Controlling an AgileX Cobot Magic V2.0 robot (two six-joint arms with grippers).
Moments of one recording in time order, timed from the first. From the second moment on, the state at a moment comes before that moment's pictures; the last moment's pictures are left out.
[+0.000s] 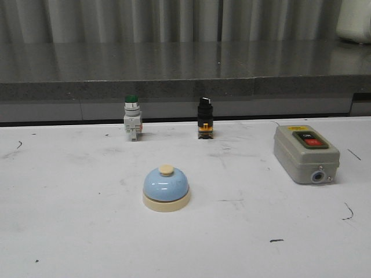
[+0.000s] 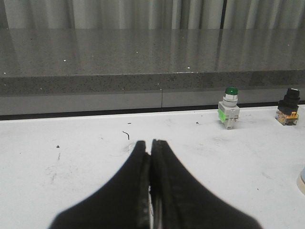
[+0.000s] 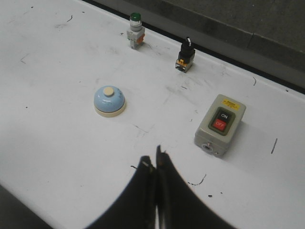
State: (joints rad) left arm -0.10 -0.01 0.00 -0.04 0.12 0.01; right arm 0.51 0.49 -0.75 0.08 0.82 -0.09
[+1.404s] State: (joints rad) left arm -0.10 -0.01 0.00 -0.04 0.05 0.01; right arm 0.30 0.31 -0.48 0.02 0.57 -0.09
